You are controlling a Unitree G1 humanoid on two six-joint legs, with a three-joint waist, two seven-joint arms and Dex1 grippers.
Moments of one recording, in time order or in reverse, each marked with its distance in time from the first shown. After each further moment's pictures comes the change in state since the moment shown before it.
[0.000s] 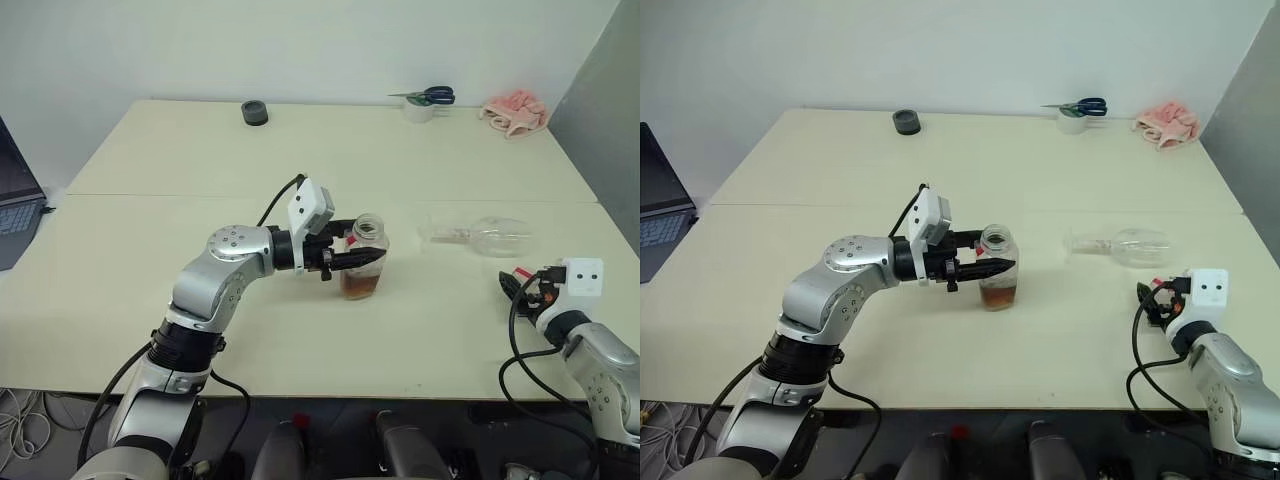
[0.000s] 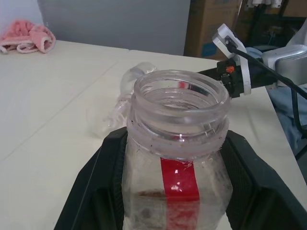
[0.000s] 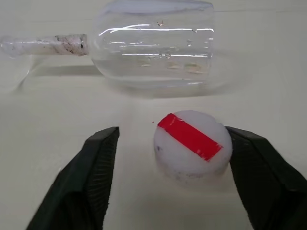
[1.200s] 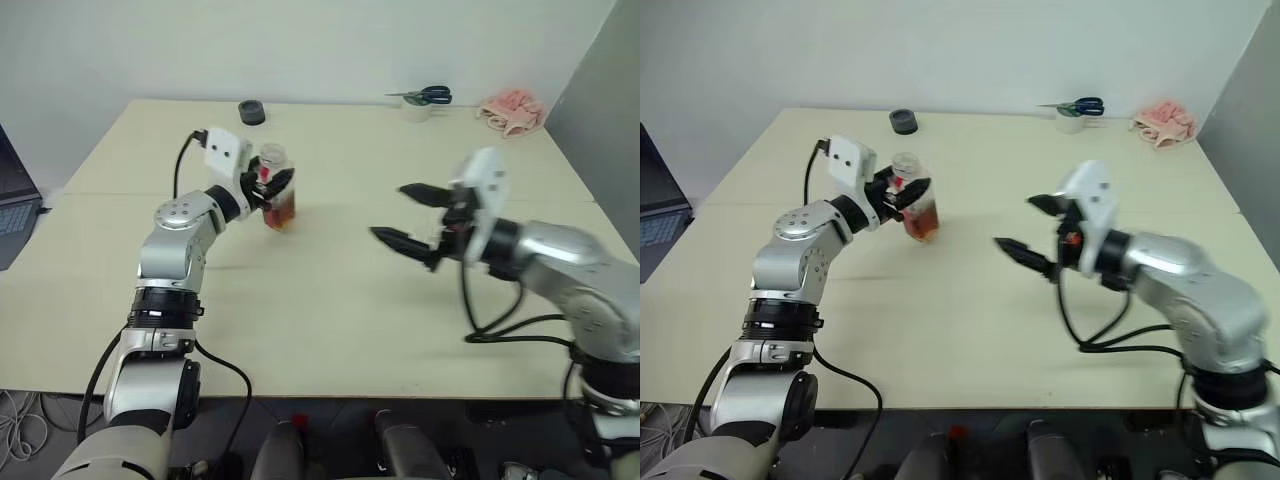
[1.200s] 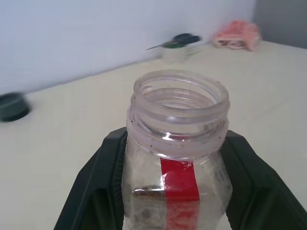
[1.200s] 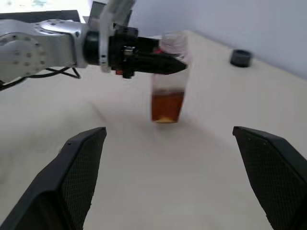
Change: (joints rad) left arm -0.155 0.024 0.268 0.476 0.204 -0.208 0.452; right arm -0.617 -0.067 0.432 -0.204 0.195 0.257 0.295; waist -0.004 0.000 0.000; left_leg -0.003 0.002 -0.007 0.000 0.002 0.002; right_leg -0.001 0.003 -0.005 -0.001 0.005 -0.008
